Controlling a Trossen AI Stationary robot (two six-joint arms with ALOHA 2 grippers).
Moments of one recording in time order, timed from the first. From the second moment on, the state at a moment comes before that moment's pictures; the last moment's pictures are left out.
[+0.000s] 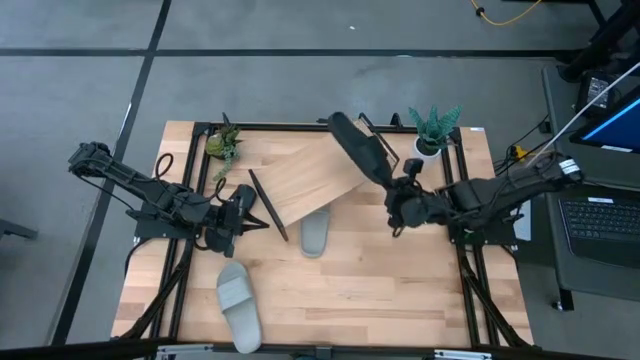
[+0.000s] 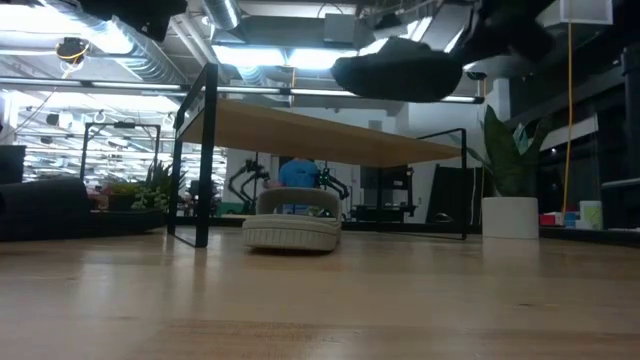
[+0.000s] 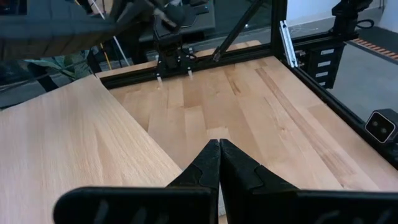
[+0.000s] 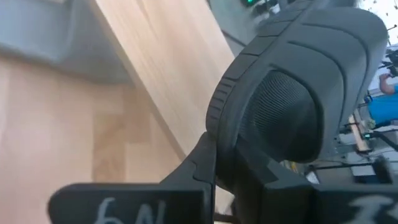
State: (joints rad) left arm -0.40 0.75 0.51 -0.05 -0.35 0.06; right arm 0.28 1.15 0.97 -0.68 0.88 -0.21
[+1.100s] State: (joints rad) left arm -0.40 0.75 0.51 -0.05 -0.36 0.06; right arm 0.08 1.45 1.29 -1.15 0.75 -0.16
